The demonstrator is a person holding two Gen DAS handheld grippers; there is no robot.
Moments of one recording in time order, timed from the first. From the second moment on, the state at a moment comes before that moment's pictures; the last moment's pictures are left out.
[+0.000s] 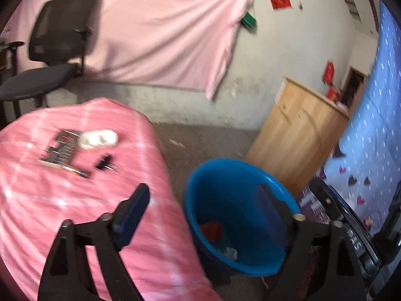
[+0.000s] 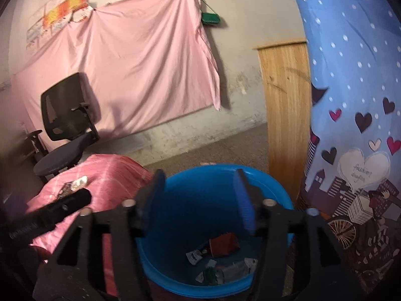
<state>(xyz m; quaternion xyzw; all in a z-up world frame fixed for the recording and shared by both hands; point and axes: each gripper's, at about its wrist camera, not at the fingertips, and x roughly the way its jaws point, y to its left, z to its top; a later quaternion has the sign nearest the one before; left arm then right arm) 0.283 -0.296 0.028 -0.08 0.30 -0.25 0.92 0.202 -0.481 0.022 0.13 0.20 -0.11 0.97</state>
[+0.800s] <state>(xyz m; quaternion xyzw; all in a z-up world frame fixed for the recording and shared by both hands) 0.222 -0.146 0.066 -0.06 0.09 -0.06 0.99 0.192 -0.347 0.074 0.02 0.00 0.03 1.00</state>
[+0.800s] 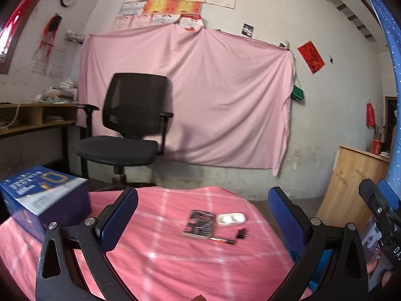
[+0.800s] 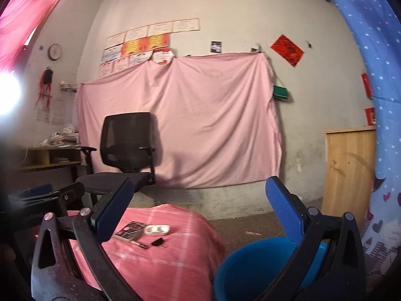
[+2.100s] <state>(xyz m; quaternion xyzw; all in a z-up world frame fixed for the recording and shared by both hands) 0.376 -0.111 -0.035 -0.05 0.38 -0.12 0.92 0.375 -0.282 -0.022 -0.03 0.40 0.11 0.91</state>
